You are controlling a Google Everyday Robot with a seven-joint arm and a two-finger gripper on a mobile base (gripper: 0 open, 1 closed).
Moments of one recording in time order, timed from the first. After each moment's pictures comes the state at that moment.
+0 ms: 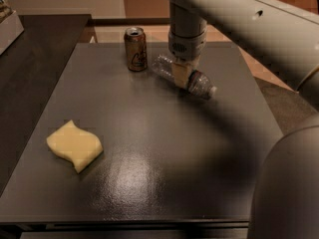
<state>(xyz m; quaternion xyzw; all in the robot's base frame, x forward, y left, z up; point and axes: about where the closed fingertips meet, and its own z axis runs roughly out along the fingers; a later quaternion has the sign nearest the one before) 0.622 -0.093 0.857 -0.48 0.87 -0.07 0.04</state>
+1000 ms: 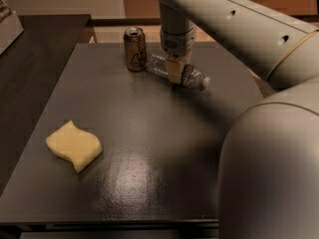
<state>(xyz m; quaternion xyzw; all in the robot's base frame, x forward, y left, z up) 0.657 -0.073 0.848 -0.51 0.85 -0.08 0.04</state>
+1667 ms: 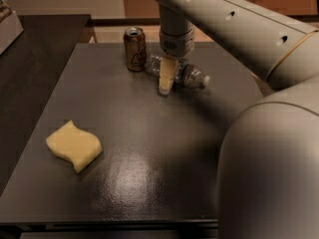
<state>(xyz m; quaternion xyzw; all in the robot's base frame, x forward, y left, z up) 0.664 -0.069 0.845 -0.51 0.85 -0.08 0.05</state>
